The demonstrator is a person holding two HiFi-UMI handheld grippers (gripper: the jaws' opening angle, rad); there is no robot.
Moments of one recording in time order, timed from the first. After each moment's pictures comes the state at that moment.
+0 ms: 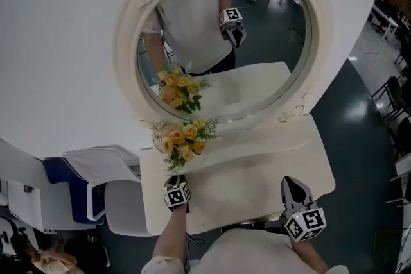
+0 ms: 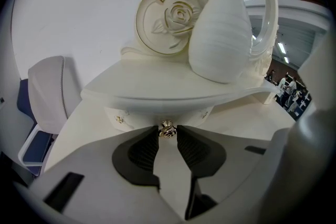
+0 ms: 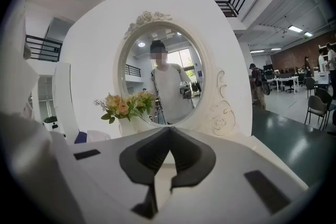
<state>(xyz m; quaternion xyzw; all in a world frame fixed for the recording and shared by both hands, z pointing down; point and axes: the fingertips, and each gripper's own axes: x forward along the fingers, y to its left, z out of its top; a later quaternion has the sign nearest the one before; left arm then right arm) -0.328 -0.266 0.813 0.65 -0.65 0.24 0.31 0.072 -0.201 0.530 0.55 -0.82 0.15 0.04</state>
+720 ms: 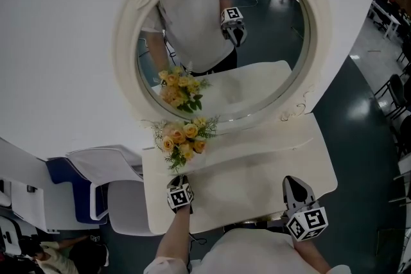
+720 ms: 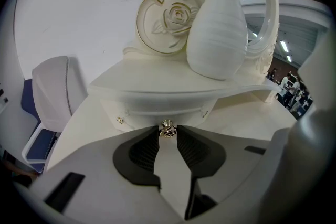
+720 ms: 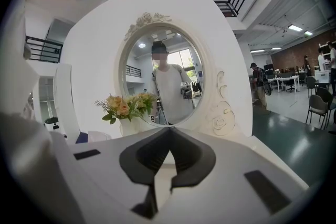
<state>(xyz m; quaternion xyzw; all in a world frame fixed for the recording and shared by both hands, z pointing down) -0.326 -0.255 0.813 0.64 -0.65 0.25 0.31 0.074 -0.198 0.528 0.55 -0.82 0.15 0.03</state>
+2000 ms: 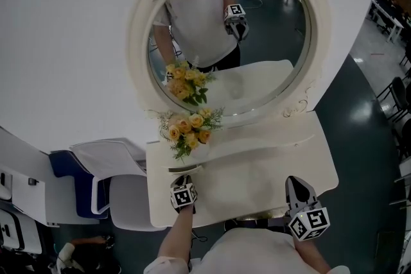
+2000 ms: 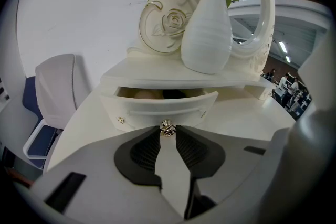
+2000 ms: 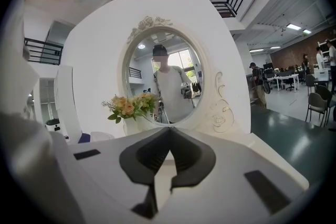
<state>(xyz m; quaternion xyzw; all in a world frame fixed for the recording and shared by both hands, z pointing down) -0.320 -0.226 0.810 0.64 -0.65 0.24 0.32 0.075 -0.173 0.528 0.54 -0.82 0.16 0.03</state>
